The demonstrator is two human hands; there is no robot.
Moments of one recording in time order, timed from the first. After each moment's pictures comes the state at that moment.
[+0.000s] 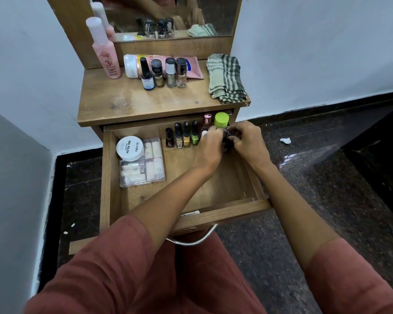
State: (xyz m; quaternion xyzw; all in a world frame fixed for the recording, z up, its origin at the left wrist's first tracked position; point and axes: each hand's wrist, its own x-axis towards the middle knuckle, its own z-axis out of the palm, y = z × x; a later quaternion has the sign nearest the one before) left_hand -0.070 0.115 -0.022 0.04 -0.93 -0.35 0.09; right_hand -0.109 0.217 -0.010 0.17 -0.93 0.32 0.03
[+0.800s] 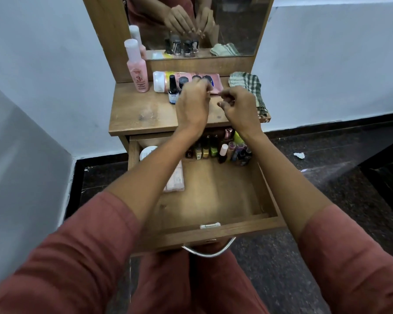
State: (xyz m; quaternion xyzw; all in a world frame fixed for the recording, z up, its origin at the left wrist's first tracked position) left_hand -0.106 0.023 0.062 0.12 -0.91 -0.28 0.29; right_hand -0.141 0.127 0.059 0.22 -0.88 0.41 0.11
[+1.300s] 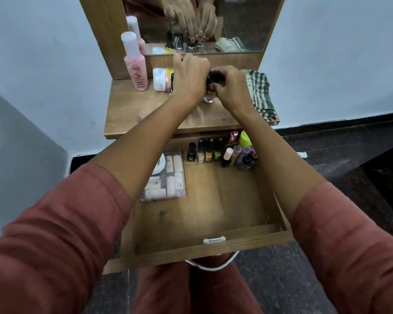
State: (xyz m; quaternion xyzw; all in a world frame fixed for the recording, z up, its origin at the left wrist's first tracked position) left_hand -0.149 -0.010 0.092 0.08 -0.98 -0.06 0.18; right_hand -0.186 0.085 0.065 0.24 -0.89 0.38 0.09
